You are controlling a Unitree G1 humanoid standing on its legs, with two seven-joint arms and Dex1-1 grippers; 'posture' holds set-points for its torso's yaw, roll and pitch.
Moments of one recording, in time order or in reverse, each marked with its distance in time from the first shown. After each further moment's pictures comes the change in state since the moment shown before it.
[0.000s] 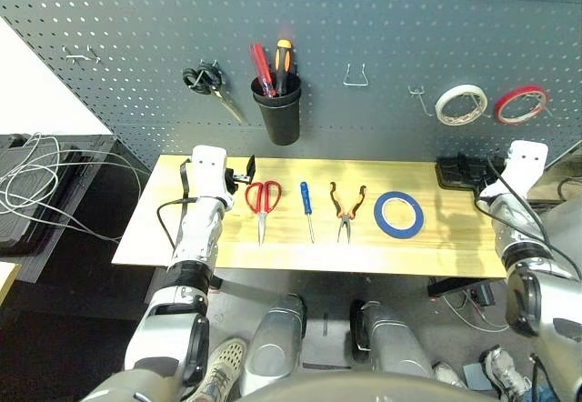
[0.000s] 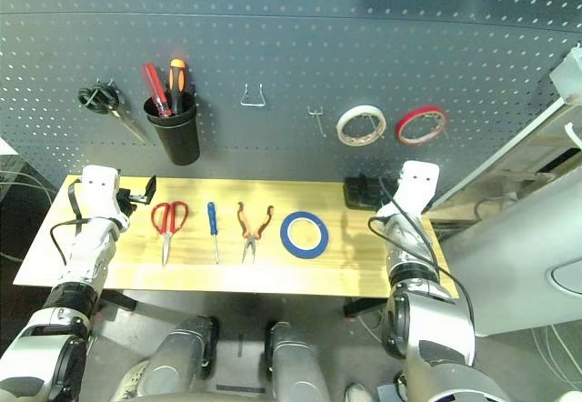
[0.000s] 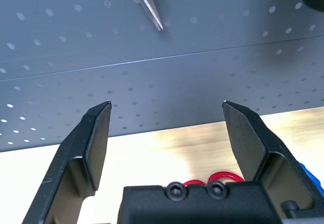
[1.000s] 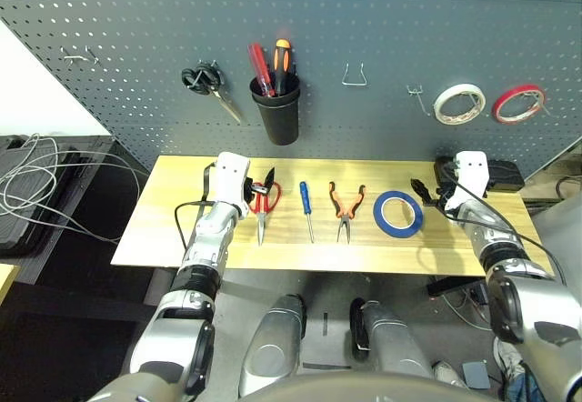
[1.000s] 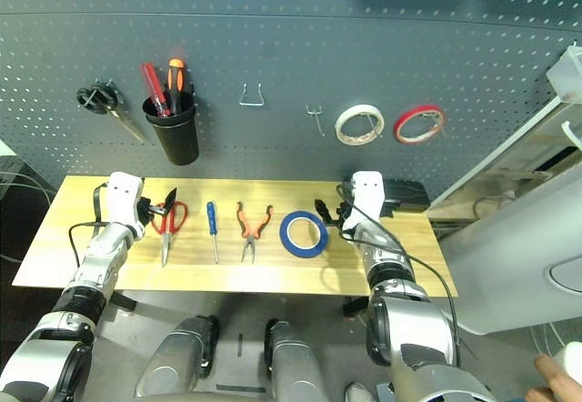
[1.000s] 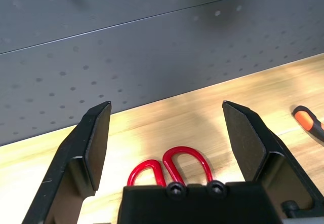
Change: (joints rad) left arm 0.021 -0.031 -0.088 -0.014 0.047 0.061 -0.080; right arm 0.013 0.088 0.164 -0.049 -0.095 0.346 0.080
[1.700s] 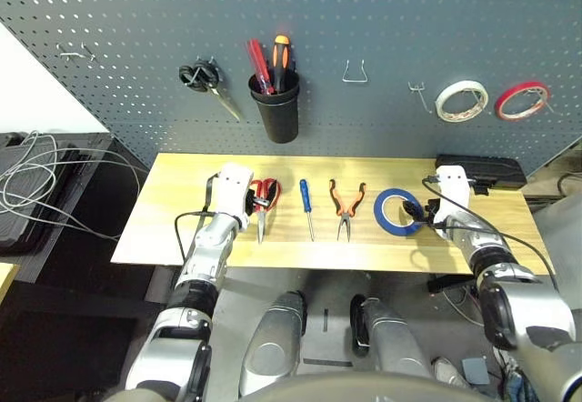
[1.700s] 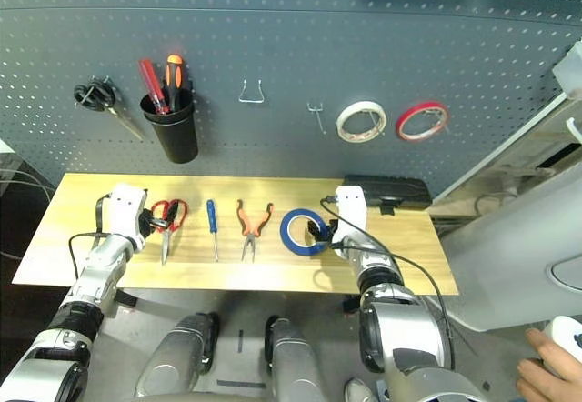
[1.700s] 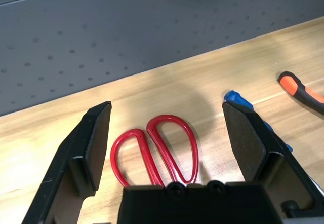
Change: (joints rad) left arm 0.107 -0.003 -0.028 -0.140 0.011 0.070 -0.011; right arm 0.021 0.045 0.042 0.001 -0.038 0.129 -0.072
